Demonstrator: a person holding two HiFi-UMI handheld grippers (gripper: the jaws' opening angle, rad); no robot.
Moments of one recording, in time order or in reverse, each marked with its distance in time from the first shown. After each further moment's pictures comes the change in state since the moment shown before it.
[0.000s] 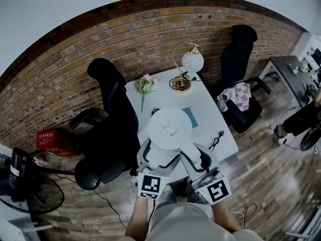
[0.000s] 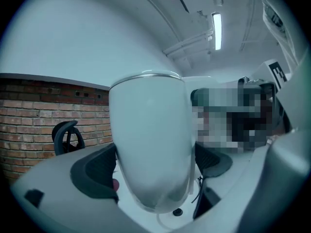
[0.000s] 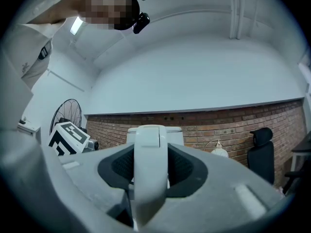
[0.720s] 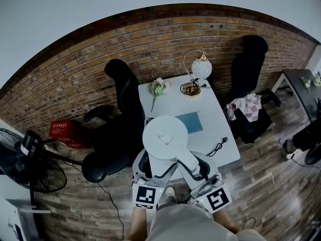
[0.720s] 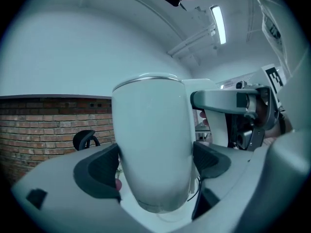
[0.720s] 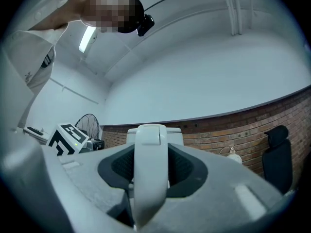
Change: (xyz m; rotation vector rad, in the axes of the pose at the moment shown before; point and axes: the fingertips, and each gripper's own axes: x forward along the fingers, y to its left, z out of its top) left arm -0.063 -0.041 0.043 0.038 -0.027 0.162; right arm -0.051 0.021 0.065 0.085 -0.156 0.156
